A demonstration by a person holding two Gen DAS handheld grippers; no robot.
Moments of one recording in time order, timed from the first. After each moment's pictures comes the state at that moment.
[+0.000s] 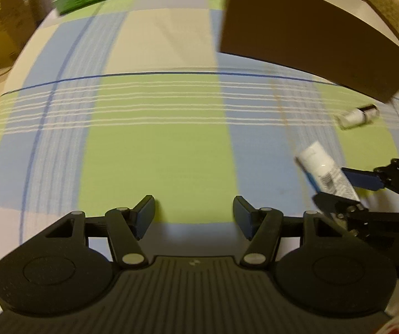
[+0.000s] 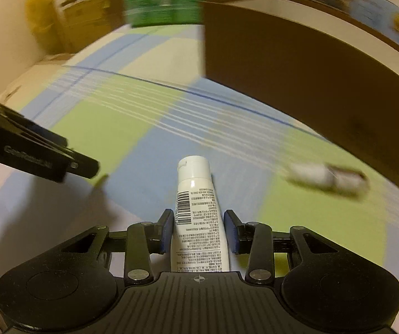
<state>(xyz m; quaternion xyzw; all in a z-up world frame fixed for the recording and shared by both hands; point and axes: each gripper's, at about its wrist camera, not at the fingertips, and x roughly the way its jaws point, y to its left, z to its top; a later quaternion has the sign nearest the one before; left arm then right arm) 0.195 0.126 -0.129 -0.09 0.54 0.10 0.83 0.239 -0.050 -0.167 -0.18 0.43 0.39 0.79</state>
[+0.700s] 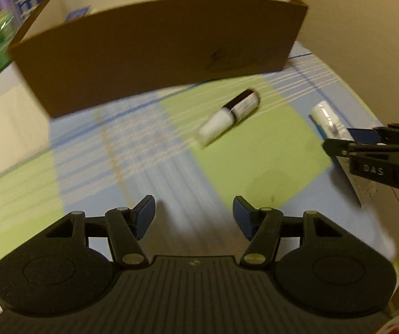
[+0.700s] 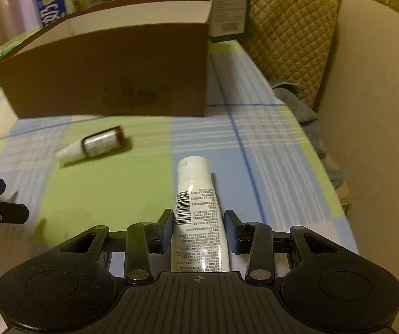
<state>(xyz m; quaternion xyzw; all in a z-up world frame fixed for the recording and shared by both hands) 0.265 -0.004 -0.133 0.04 0.51 -0.09 0.86 0.293 -0.201 -0.150 -0.07 0.44 0.14 0.88</state>
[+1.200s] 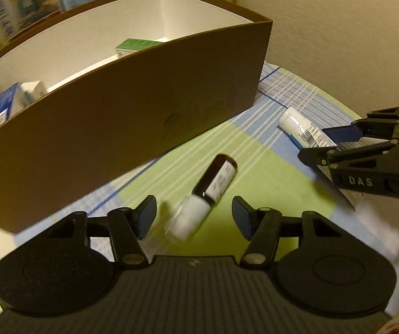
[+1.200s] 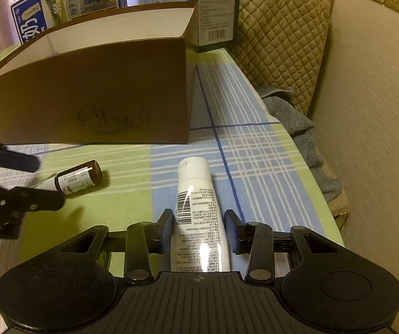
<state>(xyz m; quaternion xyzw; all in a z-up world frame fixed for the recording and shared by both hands) 0.334 -0.041 -0.141 0.12 0.46 -0.19 0.86 0.331 -0.200 -0.153 -0.06 0.43 0.13 0.89</state>
